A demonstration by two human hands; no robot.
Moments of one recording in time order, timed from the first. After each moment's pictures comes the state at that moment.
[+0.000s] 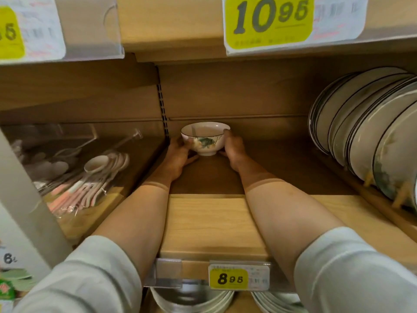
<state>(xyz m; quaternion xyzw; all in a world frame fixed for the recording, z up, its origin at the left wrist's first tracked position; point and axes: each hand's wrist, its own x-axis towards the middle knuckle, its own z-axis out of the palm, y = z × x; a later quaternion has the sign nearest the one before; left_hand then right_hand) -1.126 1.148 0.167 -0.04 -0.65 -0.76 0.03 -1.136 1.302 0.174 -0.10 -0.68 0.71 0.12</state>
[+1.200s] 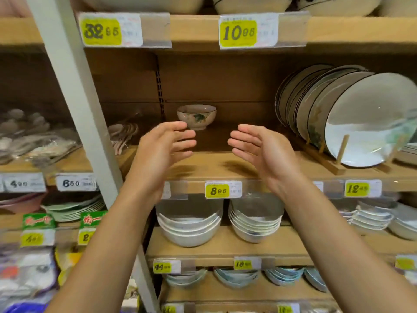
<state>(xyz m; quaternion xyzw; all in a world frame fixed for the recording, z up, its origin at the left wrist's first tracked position) -0.814 1.106 0.213 -0.15 -0.63 -0.75 0.10 -0.797 1.301 0.215 0.00 -0.57 0.81 0.13</state>
